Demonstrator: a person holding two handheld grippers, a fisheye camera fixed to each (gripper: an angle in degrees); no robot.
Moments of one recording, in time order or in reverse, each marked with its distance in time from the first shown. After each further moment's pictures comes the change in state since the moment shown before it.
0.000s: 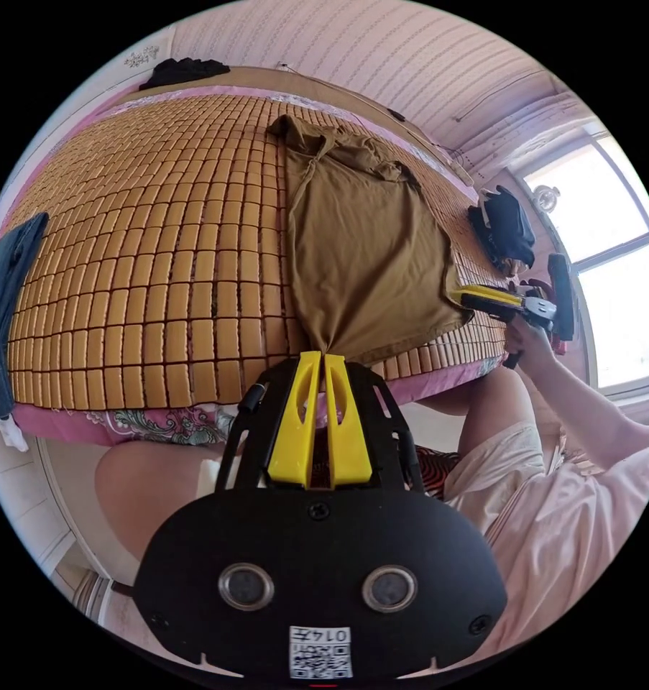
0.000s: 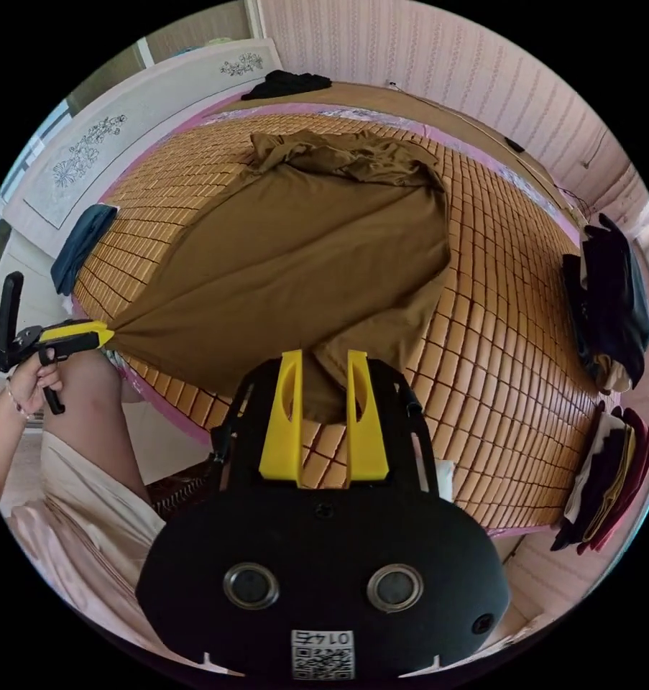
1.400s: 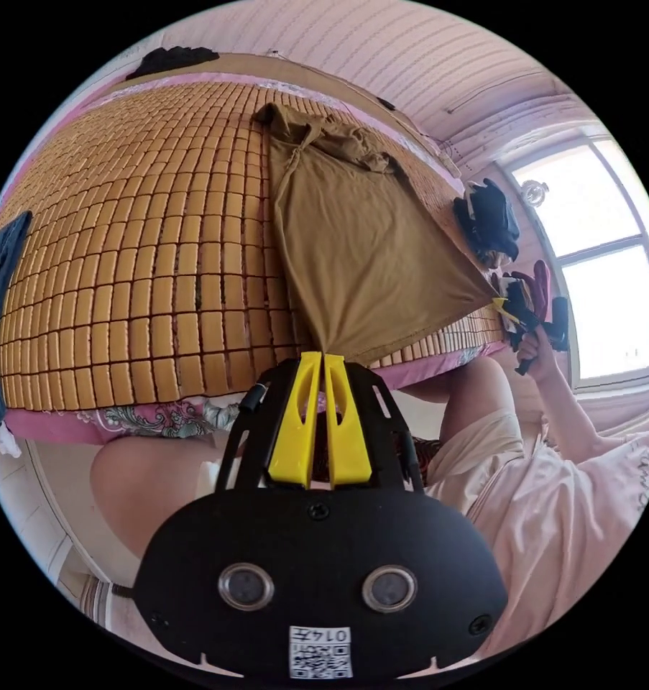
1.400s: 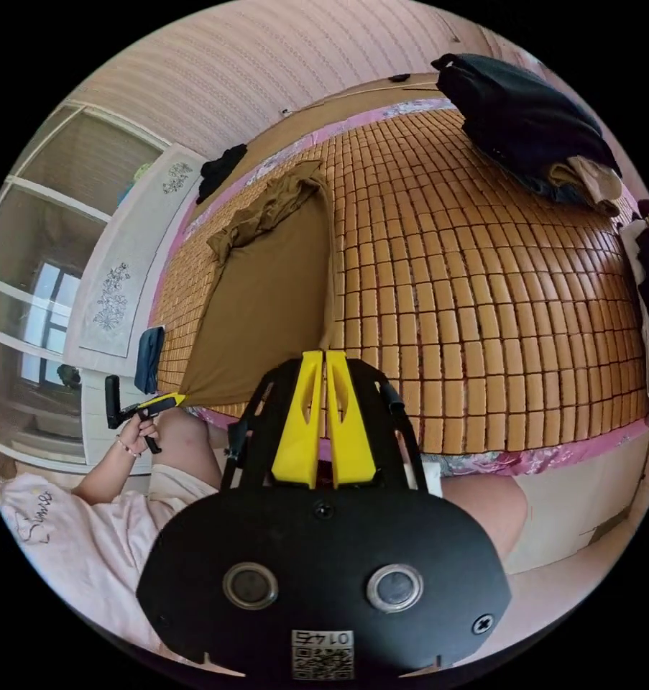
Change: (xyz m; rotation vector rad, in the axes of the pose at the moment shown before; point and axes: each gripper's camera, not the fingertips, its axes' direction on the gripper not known) left arm 0.007 0.124 -0.162 -0.017 0.076 0.012; right arm 0.263 0.220 -0.052 0.188 -0.486 0.443
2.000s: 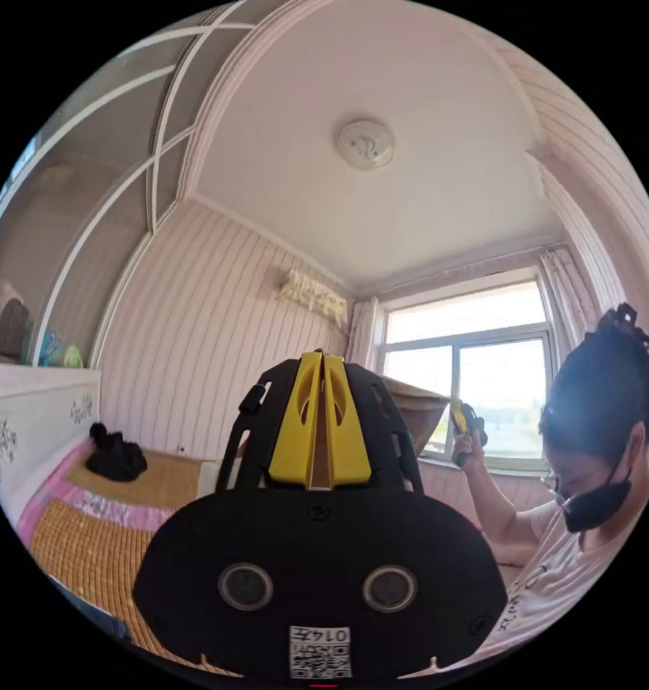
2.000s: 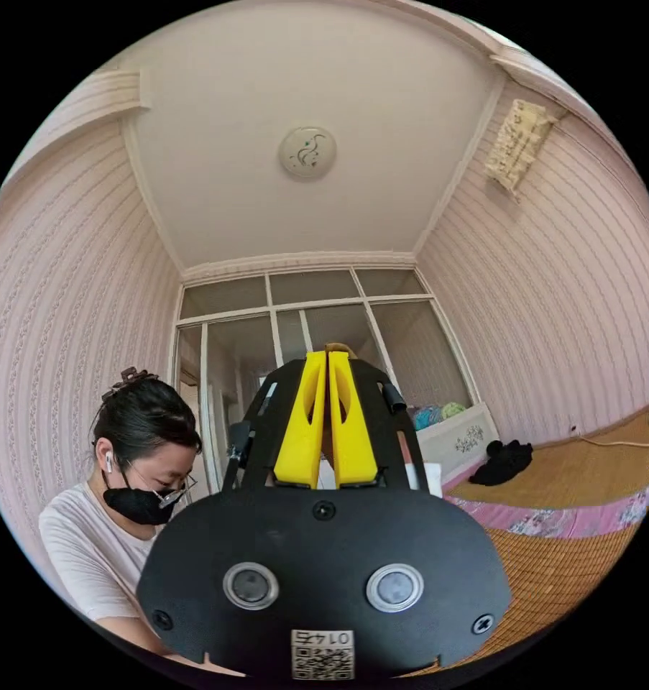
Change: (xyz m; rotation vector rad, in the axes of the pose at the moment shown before) left arm 0.205 0.154 -0.515 1.409 0.255 0.557; right arm -0.168 0.054 -0.438 0.853 -0.971 -0.862
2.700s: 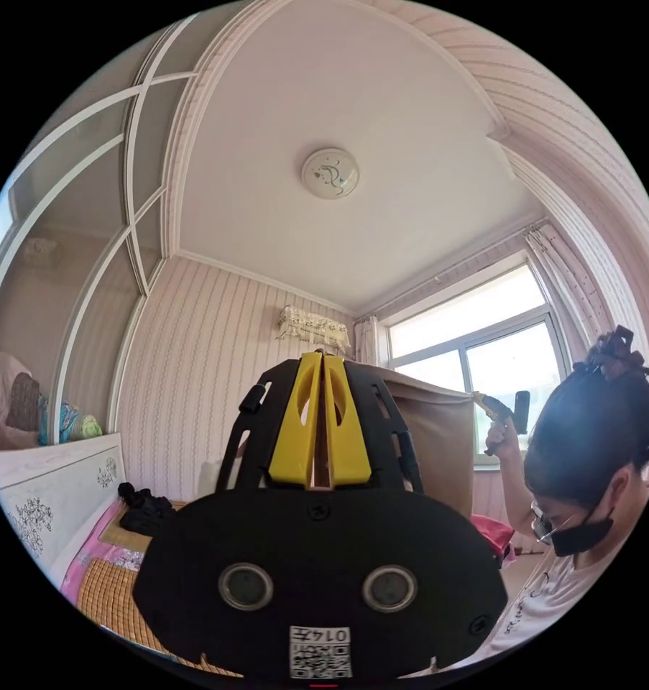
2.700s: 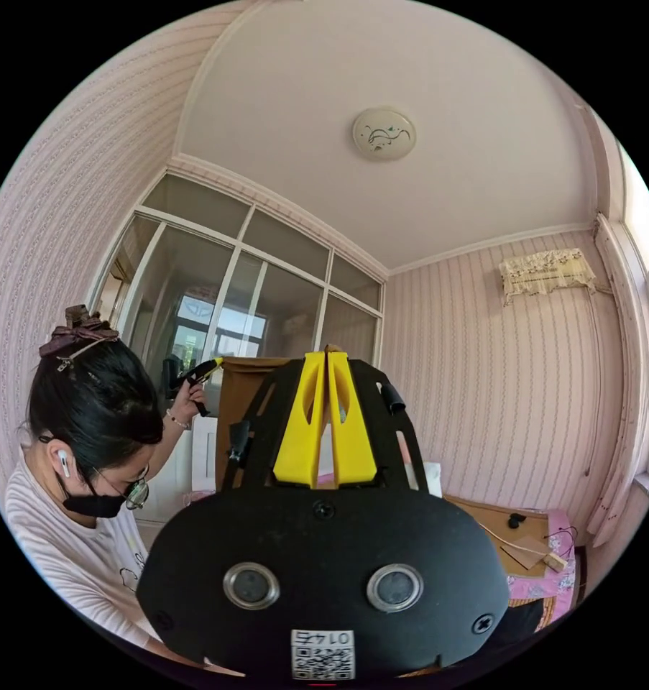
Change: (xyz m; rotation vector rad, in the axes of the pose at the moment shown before) left arm 0.118 -0.111 -0.075 0.076 -0.050 0.154; right arm -0.220 -0.061 -0.025 -0.170 0.382 -0.422
